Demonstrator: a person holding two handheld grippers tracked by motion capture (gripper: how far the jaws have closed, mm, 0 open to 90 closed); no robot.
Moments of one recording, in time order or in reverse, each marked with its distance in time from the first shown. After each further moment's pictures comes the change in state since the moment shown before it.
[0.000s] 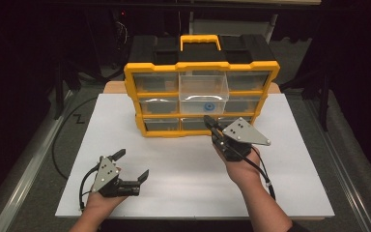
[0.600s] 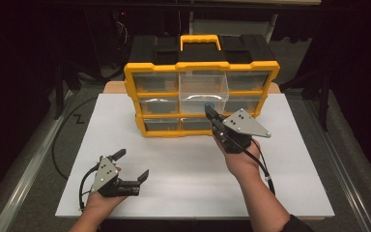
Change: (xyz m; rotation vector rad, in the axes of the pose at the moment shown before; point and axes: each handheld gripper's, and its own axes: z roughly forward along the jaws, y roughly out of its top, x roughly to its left) left arm 0.000 0.001 0.000 -0.010 -0.010 -0.009; right arm -0.005 0.015 0.007 -0.023 -0.045 -0.006
